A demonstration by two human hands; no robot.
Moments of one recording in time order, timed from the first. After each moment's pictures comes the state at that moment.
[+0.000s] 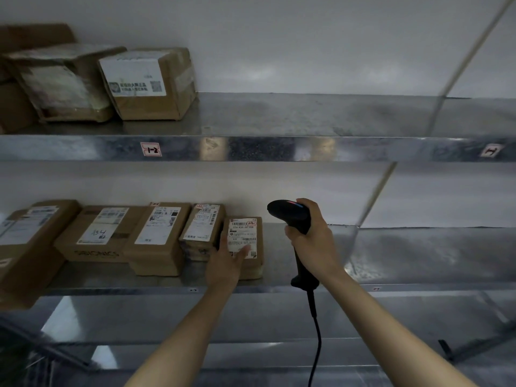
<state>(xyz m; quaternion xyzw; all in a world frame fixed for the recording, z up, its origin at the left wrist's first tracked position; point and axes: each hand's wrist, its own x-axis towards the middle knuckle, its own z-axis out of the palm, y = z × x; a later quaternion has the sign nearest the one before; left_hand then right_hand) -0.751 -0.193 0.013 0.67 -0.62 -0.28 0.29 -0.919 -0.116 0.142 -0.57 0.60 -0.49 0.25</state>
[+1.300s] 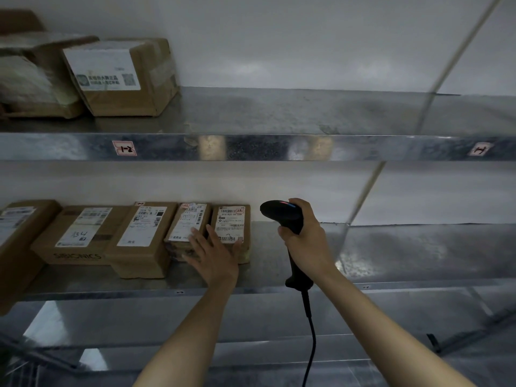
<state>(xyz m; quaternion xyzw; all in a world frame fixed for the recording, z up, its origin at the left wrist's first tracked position) -0.780 -0.210 0.002 0.79 -0.59 -0.09 0.14 -0.933 -0.123 0.139 -0.57 0.61 -0.48 0.27</state>
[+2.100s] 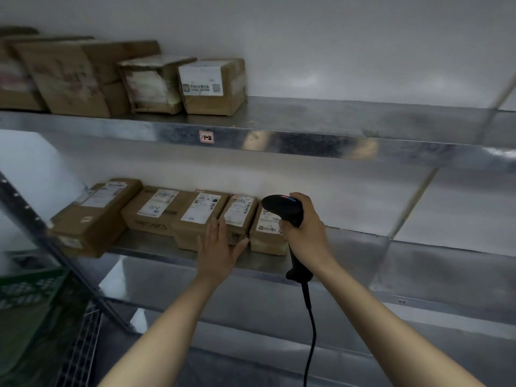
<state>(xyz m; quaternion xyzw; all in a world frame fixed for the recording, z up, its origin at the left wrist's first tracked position) -0.680 -0.148 0.032 0.71 -0.65 -0.11 0.25 -0.875 -0.101 0.159 -0.63 0.53 -0.47 0.32</state>
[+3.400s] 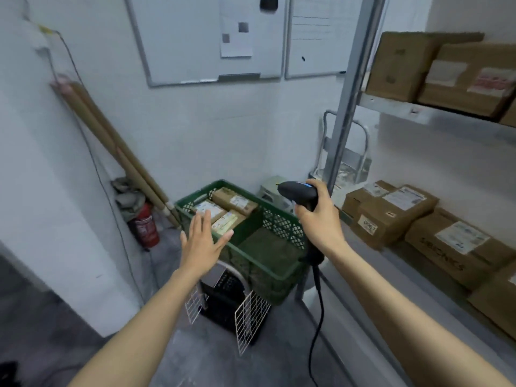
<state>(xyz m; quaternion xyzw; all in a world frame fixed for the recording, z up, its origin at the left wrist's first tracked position) -0.171 0.230 0.049 0.93 -0.27 0.01 0.24 -0.340 0.044 0.161 -0.80 0.21 -0.33 0.46</state>
